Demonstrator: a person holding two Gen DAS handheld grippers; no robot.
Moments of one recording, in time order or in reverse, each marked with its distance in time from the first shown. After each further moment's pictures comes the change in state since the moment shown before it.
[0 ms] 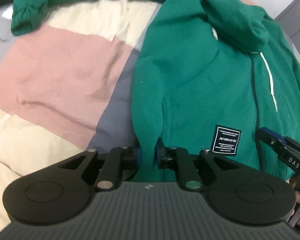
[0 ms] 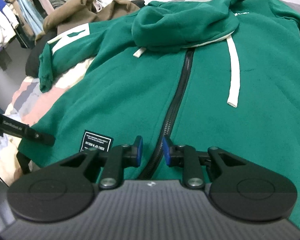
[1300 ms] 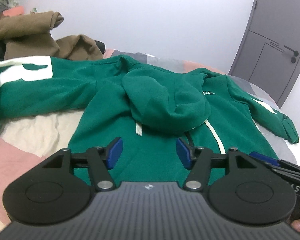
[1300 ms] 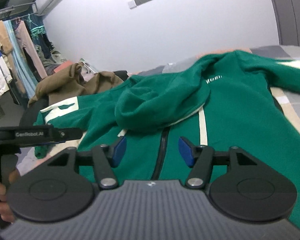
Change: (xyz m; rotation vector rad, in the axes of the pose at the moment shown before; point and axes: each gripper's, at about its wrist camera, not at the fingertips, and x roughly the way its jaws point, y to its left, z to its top) left arm -0.016 -0.120 0.034 0.213 -0.536 -0.109; right arm -0.044 -0.017 0.034 0.084 -0.380 -0.068
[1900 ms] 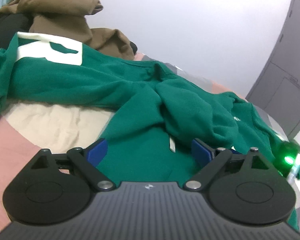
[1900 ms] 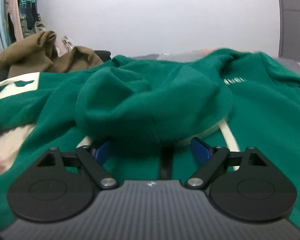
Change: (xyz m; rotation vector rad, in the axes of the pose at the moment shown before) left arm 0.027 0.072 -0.007 -0.213 -0.085 0.044; right arm 0.169 0.028 0.001 -0.178 0.002 -0.154
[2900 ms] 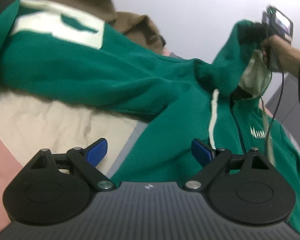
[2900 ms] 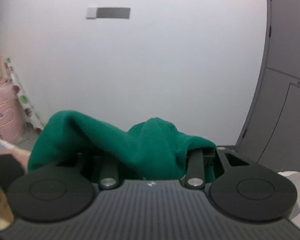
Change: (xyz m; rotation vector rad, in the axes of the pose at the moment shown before) left arm 0.096 0.043 0.017 -0.129 0.007 0.049; right arm 0.225 -0.032 0.338 -0.089 -0.142 -0.352
